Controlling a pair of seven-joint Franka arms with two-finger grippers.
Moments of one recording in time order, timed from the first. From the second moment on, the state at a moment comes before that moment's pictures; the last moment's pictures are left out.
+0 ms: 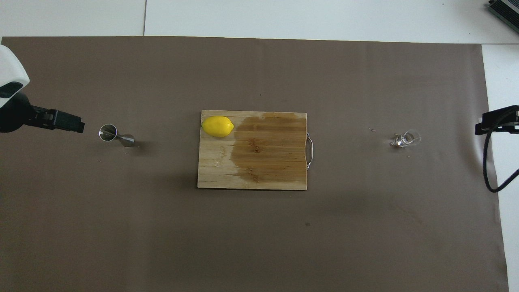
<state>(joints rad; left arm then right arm) 0.02 0.01 -0.07 -1.65 -0.07 1.69 0.16 0.03 -0.01 -0.15 -1.56 0.01 1.54 0.09</state>
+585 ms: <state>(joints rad) 0.02 0.01 -0.07 -1.65 -0.07 1.66 0.15 0.03 -0.01 -0.15 -1.56 0.01 1.55 0.09</state>
